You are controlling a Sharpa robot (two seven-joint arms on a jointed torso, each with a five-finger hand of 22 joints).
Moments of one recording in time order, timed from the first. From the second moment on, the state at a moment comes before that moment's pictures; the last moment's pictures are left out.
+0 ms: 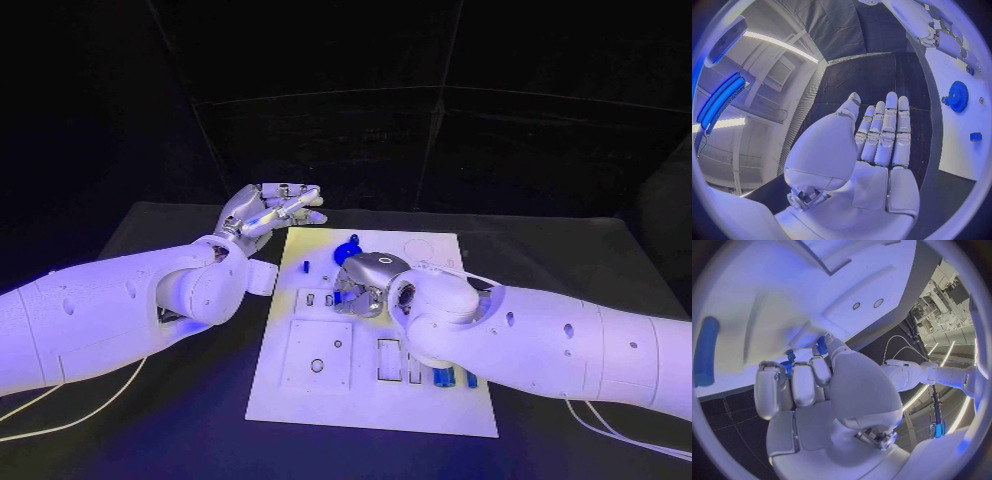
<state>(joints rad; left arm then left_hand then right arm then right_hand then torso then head) 1.29 -0.87 -0.13 1.53 0.05 -0.31 0.56 1.42 0.03 0.02 0.11 0.09 0.96 0.22 0.10 0.07 1.05 0.16 0.12 0.07 1.13 0.11 0.21 0.21 0.17 0.90 0.23 0.31 0.11 1.21 -0.49 -0.10 1.52 -1.57 -0.25 -0.43 1.38 -0.02 0.13 0.11 0.16 0.97 0.16 0.08 0.07 1.35 0.06 1.25 1.24 1.47 -0.01 1.36 1.04 0.05 1.44 0.09 1.49 1.31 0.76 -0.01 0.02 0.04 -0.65</state>
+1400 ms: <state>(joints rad) 1.37 -0.87 -0.13 1.48 -0.52 -0.12 0.02 1.29 0.04 -0.05 0.18 0.09 1.06 0.10 0.22 0.18 1.25 0.02 0.69 0.57 1.47 -0.04 1.57 1.31 0.09 1.46 0.05 1.28 1.08 1.32 -0.90 -0.06 1.71 -1.05 -0.37 0.00 1.50 0.06 -0.08 0.11 0.06 0.99 0.15 0.12 0.07 1.13 0.06 0.59 0.65 1.33 -0.02 0.76 0.36 0.18 0.95 0.10 0.92 0.66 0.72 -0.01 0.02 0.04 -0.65</state>
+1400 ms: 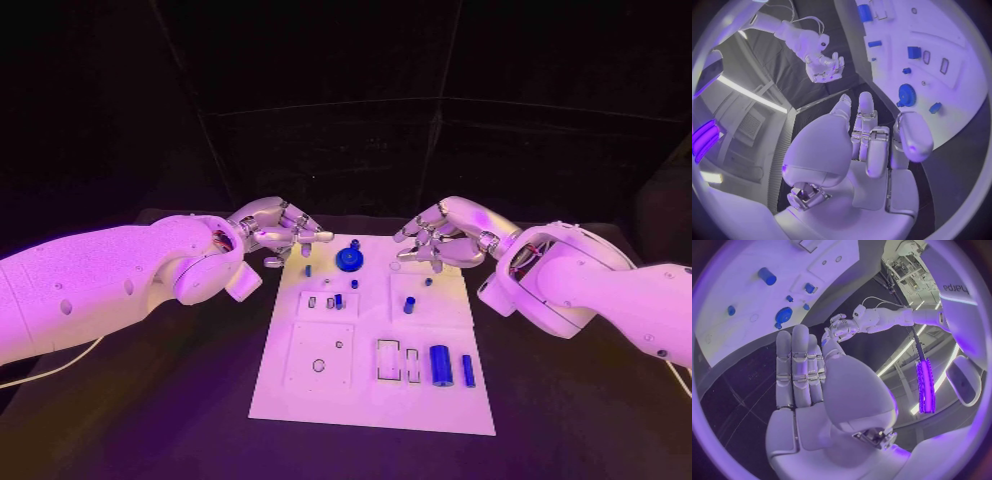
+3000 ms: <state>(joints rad) 1.42 -0.55 -0.22 1.31 -0.94 0.13 -0.64 1.13 0.09 -0.24 0.28 0.05 0.98 0.06 0.50 0.50 1.36 -0.01 1.27 1.20 1.47 -0.07 1.57 1.31 0.06 1.47 0.04 1.46 1.31 1.33 -0.88 -0.06 1.62 -0.91 -0.36 0.12 1.52 0.07 -0.20 0.09 0.12 1.01 0.15 0.07 0.07 1.24 0.06 0.42 0.53 1.46 -0.01 1.46 1.31 0.18 1.02 0.10 0.79 0.59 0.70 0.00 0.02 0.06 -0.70</state>
